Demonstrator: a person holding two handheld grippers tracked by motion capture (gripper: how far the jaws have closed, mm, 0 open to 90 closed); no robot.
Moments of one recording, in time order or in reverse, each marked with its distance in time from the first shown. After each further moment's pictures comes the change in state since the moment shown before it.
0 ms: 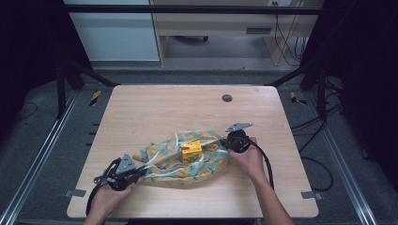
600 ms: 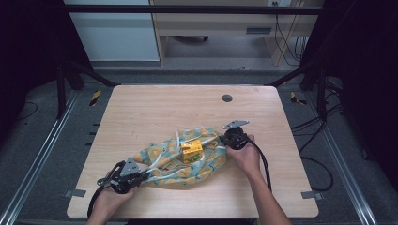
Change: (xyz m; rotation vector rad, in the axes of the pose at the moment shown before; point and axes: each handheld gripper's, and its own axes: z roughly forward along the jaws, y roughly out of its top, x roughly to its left) left arm -0.011 -0.001 0.004 0.046 -0.023 0.015; right arm -0.003 0.007 0.012 0.003 -0.056 0.006
